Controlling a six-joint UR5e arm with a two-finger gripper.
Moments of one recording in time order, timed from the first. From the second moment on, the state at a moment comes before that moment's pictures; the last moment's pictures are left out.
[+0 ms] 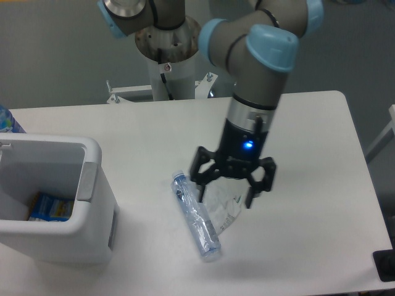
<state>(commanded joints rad) 2.58 -1.91 -1.50 -0.92 1.20 0.56</state>
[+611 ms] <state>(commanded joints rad) 2.62 -1.94 -1.54 -0.94 1.44 0.98</state>
